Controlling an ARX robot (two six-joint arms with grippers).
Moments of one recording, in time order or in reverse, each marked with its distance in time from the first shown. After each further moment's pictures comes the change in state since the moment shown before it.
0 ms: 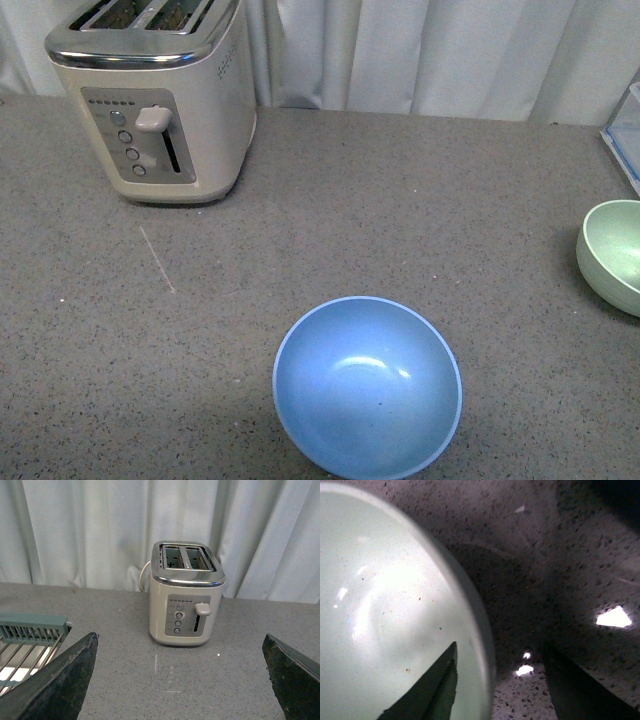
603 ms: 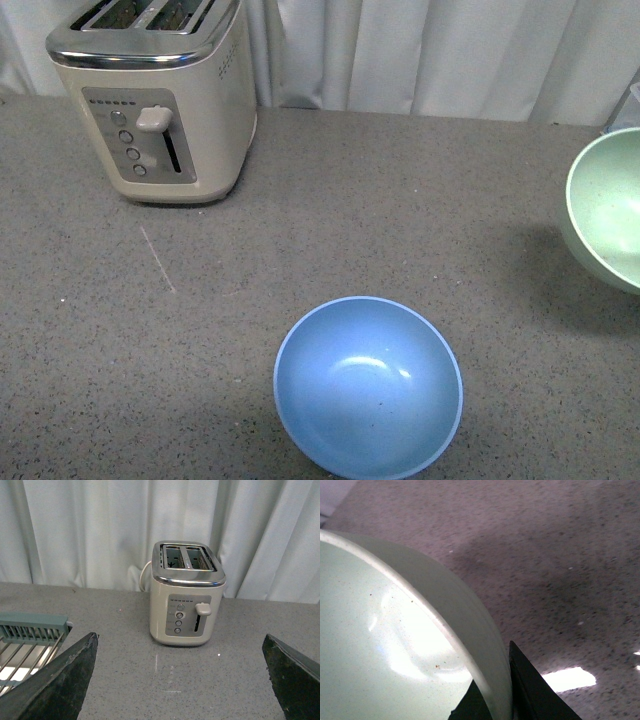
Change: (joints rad) left arm 0.000 0.000 0.000 0.000 0.000 0.000; right arm 0.127 -0.369 -0.186 0.011 -0.143 0.034
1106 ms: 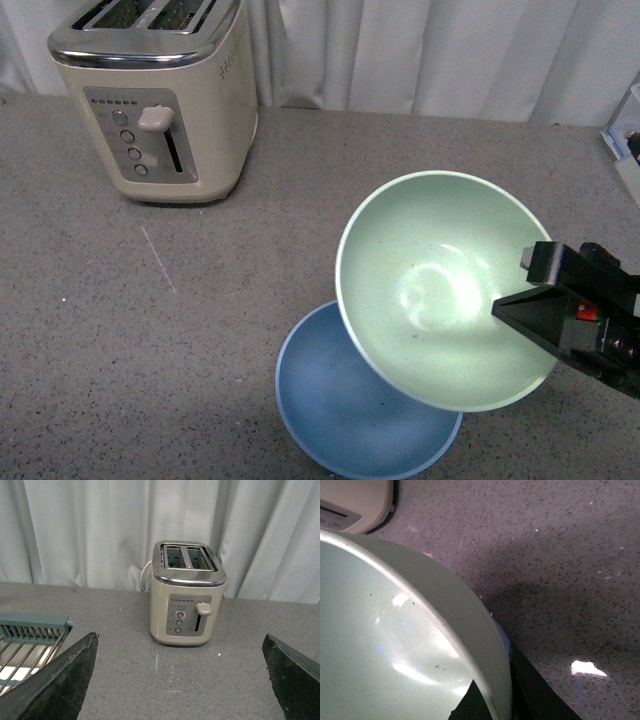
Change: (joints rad) left arm 0.000 0.000 0.000 0.000 -0.001 0.000; right arm 0.488 -0.143 -0.174 0.077 0.045 0.172
